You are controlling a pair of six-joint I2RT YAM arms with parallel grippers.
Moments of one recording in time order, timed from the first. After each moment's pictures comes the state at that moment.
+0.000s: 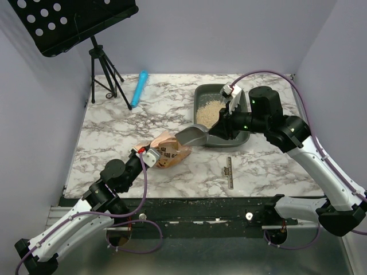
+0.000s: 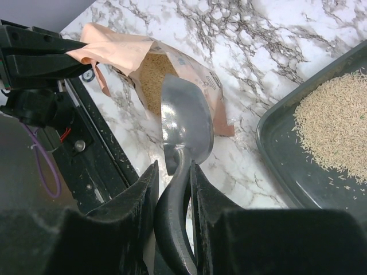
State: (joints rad) left arm -0.81 0.36 0.40 -0.07 -0.21 0.45; right arm 0.67 1.18 1.43 -0.74 -0.37 0.05
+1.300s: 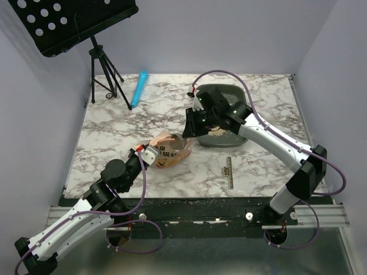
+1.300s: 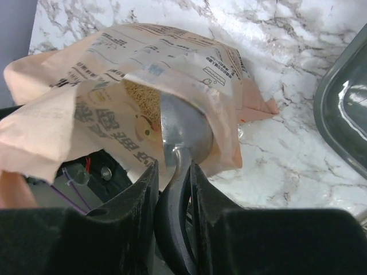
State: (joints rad) left arm -0.81 0.36 0.40 -0.06 -0.27 0.41; right arm 0.79 1.61 1.60 -0.77 -0.20 0.42
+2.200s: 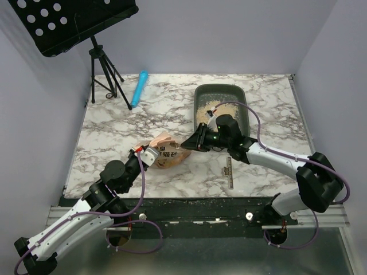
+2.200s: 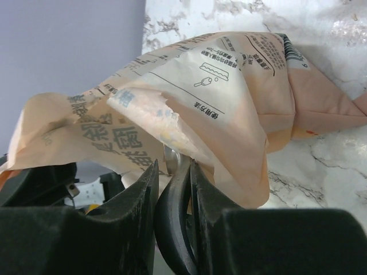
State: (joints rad) left arm -0.83 0.35 0.40 -0.07 -0.28 0.40; right arm 0.74 1.46 0.84 0.18 -0.40 0.98
